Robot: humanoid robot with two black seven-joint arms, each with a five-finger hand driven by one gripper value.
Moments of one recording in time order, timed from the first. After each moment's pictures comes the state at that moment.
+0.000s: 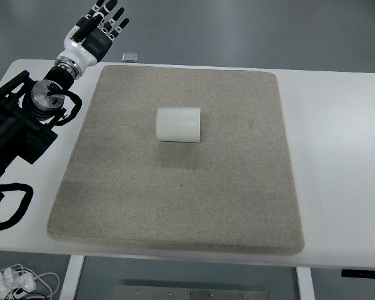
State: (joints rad) left arm -1.04 0.17 -0.81 -0.39 -0.13 -0.38 -0.10; right arm 0.00 0.00 -0.01 0.19 -0.04 -0.01 -0.03
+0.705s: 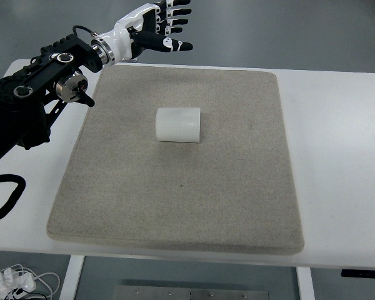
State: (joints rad) left arm -1.07 0.25 -0.70 -0.77 0.81 -0.28 -0.13; right arm 0.00 0.00 -0.01 0.19 -0.04 -0.01 -0.03
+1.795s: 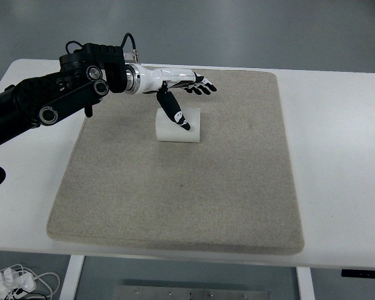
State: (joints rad) left arm -1.20 0.31 -0.33 -0.93 1.12 -0.41 0.00; right arm 0.00 0.00 -0.01 0.19 -0.04 -0.01 -0.03
